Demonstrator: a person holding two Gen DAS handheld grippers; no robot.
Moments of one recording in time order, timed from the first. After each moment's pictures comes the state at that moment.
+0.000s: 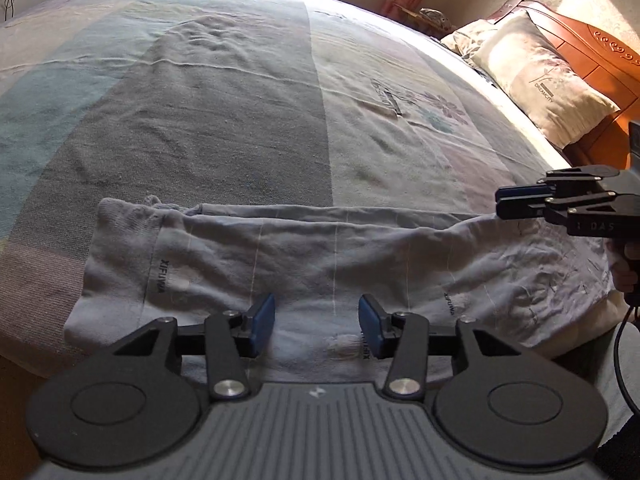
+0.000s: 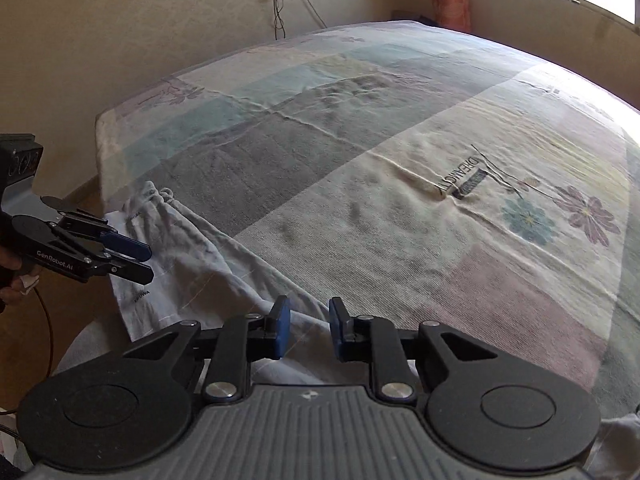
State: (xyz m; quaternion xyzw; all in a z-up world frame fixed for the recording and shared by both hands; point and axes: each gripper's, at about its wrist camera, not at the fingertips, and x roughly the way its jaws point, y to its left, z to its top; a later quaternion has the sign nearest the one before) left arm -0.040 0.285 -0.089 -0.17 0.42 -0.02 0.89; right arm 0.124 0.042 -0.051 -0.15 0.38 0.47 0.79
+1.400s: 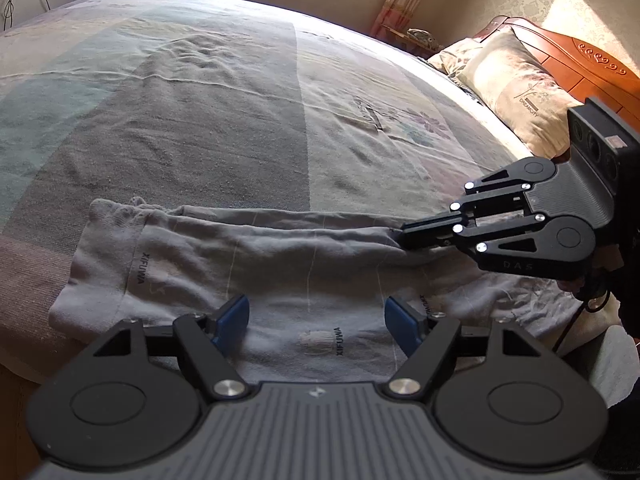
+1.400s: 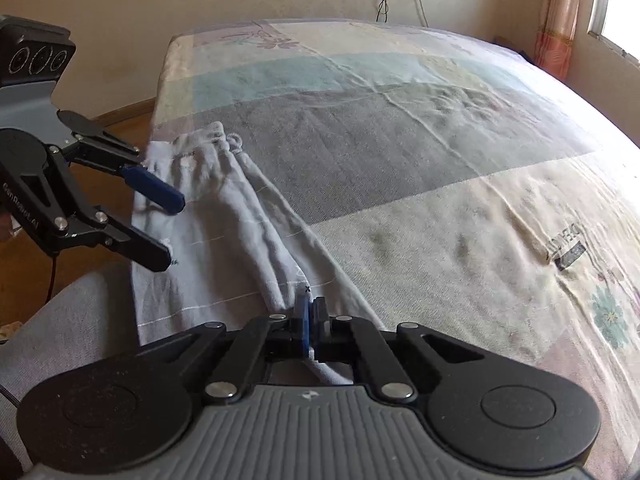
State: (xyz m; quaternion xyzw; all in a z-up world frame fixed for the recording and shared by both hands) left arm -0.053 0.269 -0.081 -0.17 0.39 -0.03 0.91; right arm 0.102 0.105 -0.076 -0.26 0.32 0.54 0.74
